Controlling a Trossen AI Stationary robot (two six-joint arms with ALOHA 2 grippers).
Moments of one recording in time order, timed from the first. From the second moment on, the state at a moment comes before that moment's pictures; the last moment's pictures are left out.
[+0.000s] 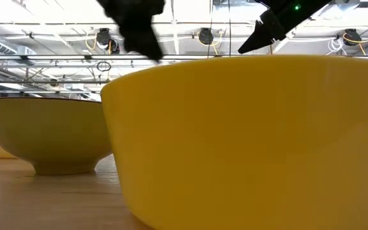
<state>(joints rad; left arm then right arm) 0.03 1.46 1.19 -0.51 -0.13 -0.15 -0.02 1.07 0.81 -0.23 0.58 -0.16</state>
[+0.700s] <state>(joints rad) -0.32 1.47 0.94 -0.92 0.01 -0.99 -0.02 1.07 0.81 -0.21 0.57 -0.16</state>
